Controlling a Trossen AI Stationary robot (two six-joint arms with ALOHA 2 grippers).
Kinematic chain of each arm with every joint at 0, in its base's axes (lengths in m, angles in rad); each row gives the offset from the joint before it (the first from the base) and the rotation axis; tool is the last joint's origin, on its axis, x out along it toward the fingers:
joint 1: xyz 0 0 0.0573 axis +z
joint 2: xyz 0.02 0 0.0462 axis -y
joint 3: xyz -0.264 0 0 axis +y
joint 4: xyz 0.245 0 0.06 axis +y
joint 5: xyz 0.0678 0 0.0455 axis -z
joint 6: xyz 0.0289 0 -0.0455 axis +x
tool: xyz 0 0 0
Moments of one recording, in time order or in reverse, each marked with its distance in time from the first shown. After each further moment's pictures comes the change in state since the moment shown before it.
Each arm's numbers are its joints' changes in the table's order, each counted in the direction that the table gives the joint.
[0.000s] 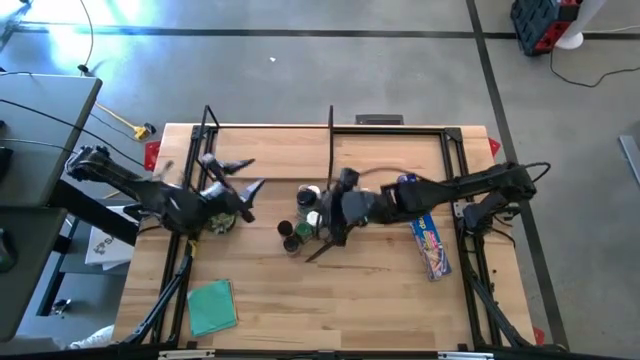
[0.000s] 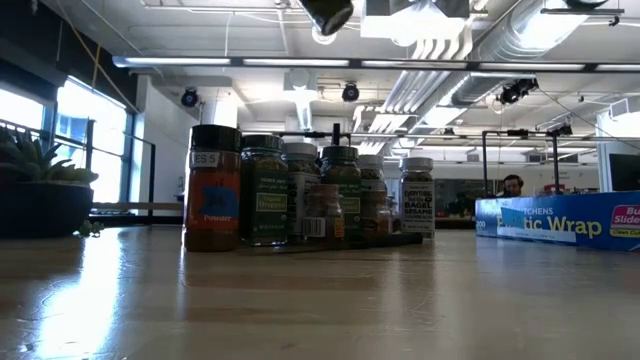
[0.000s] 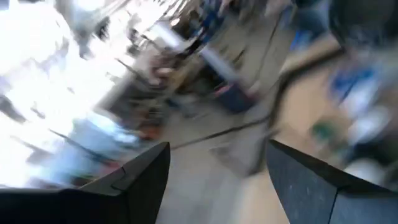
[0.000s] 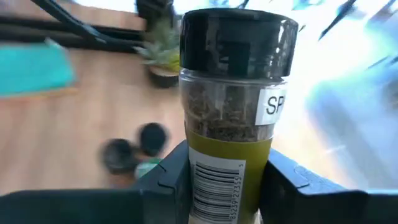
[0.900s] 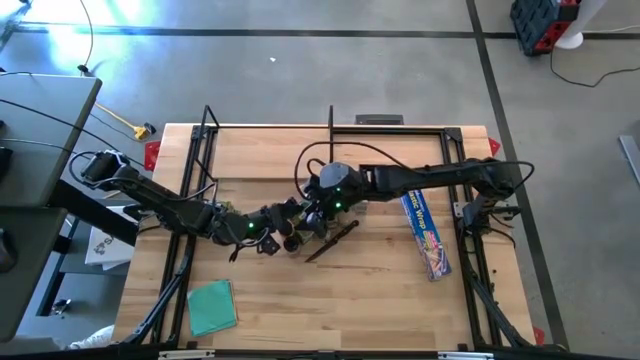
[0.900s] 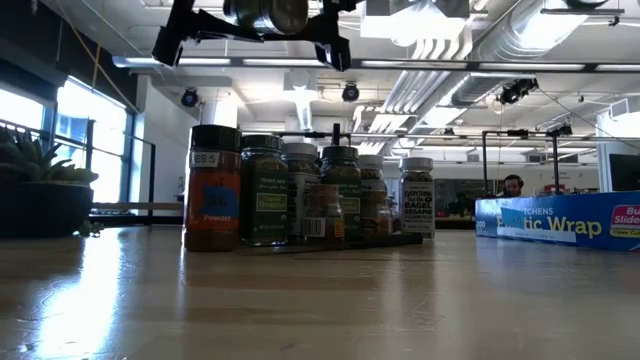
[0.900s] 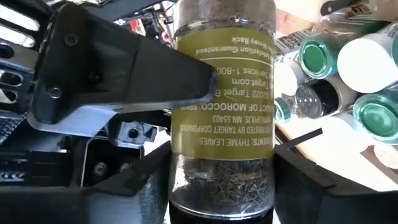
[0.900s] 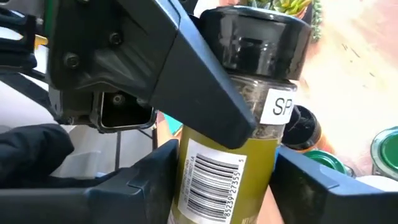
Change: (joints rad) left arm 0.055 -0.369 0.032 -0.205 0.326 1.023; right arm -0.220 -0.141 -0.003 -0.182 -0.814 0.660
